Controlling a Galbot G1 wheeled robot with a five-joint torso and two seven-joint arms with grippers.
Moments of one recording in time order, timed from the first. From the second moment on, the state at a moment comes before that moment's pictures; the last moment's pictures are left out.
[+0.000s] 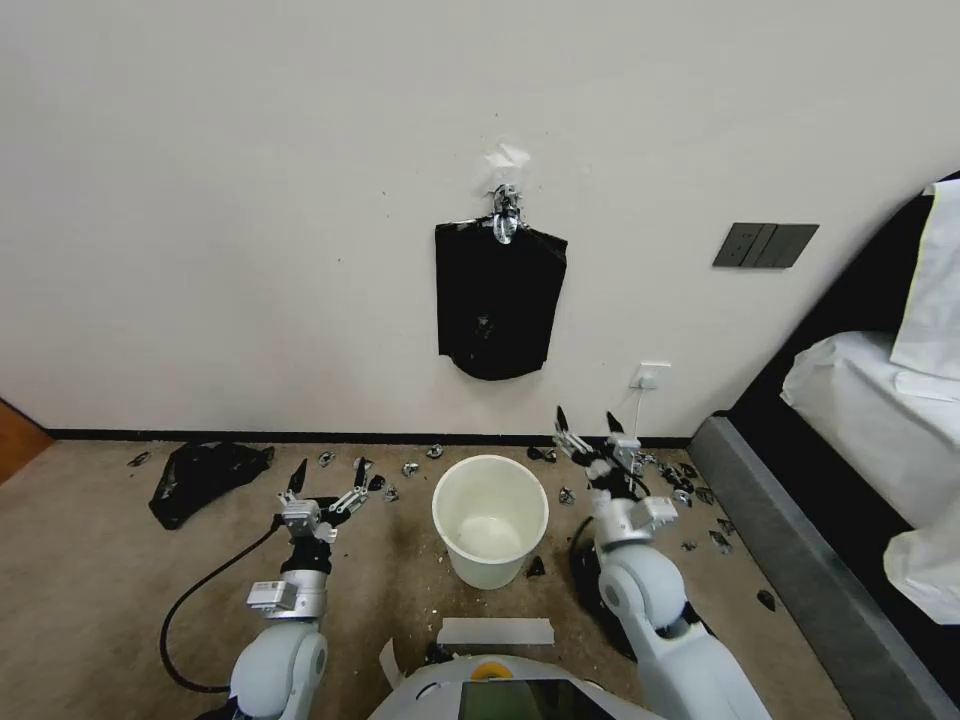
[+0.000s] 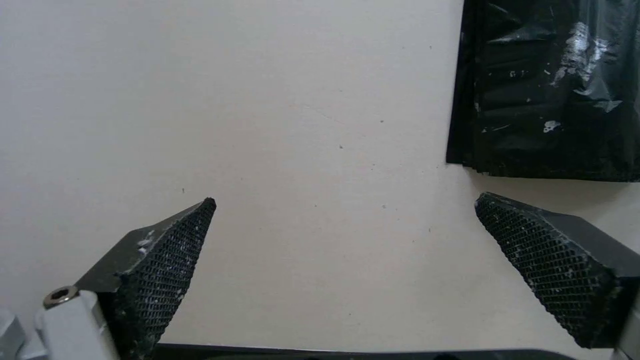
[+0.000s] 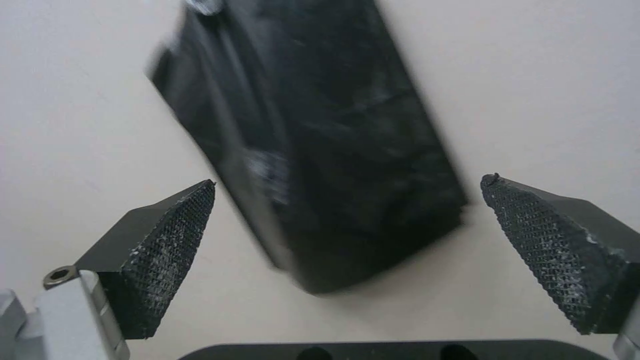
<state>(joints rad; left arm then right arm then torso) 1.68 -1.45 -0.68 -2.05 -0.23 -0.32 0.05 -1.16 1.31 0.24 2.16 0.80 -0.04 0.29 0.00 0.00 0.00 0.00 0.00</state>
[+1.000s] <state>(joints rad) 1.66 -1.49 -0.70 -1.99 -0.24 -0.36 0.05 -0.51 1.36 0.17 1.81 1.51 -0.01 0.37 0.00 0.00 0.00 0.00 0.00</state>
